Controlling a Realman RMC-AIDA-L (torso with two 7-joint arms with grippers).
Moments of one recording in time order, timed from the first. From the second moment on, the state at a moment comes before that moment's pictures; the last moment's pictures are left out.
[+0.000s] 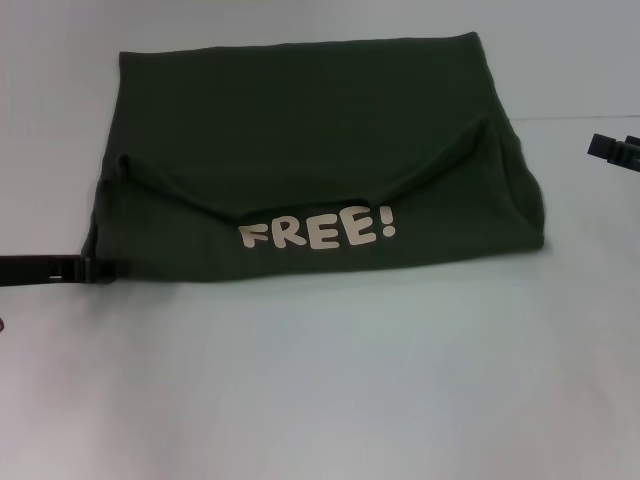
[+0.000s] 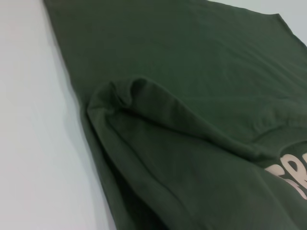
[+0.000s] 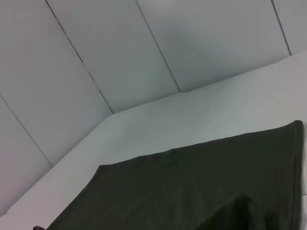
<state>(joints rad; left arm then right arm) -0.64 -2.03 0.52 0.67 2.46 1.15 -2.05 0.50 1.91 -0.55 -0.55 -1.82 -1.26 1.70</state>
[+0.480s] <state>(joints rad) -0.64 -2.03 0.52 0.65 2.48 1.10 -2.06 0.50 1.90 -0.55 -0.55 -1.82 -1.27 1.71</state>
